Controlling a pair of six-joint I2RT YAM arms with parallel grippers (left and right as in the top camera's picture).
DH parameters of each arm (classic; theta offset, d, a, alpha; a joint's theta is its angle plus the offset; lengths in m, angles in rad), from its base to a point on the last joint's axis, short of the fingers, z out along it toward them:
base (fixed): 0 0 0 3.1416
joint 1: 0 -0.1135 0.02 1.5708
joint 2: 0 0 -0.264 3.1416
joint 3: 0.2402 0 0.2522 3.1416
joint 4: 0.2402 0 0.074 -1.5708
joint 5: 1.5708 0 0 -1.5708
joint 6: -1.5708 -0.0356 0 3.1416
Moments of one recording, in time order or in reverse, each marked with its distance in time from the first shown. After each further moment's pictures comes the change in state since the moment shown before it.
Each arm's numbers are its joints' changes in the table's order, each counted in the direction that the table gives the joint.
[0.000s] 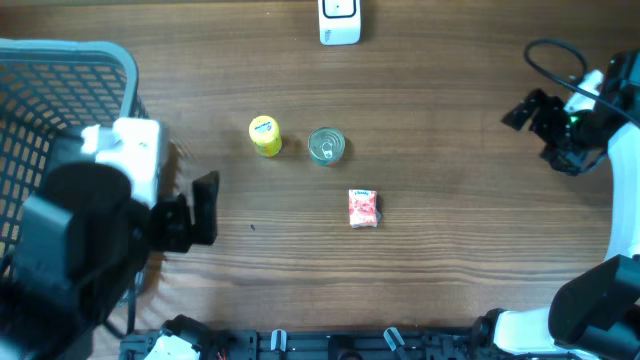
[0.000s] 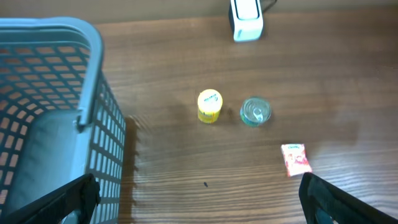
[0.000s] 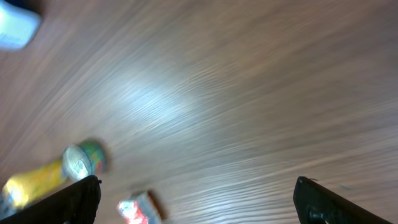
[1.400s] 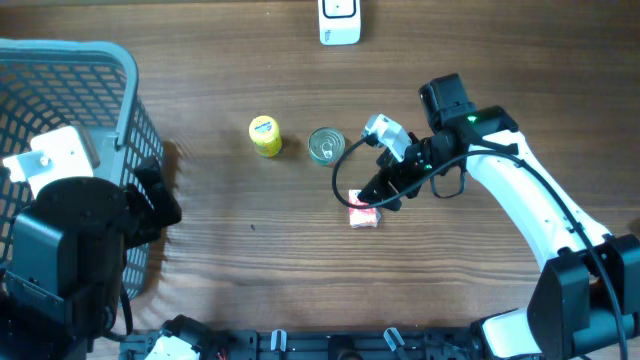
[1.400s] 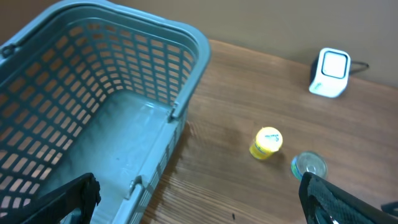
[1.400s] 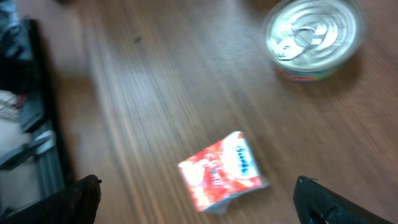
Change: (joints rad) left arm 0.002 -0.017 0.000 0.049 -0.352 0.300; right arm -0.620 0.021 -0.229 -0.198 -0.274 0.858
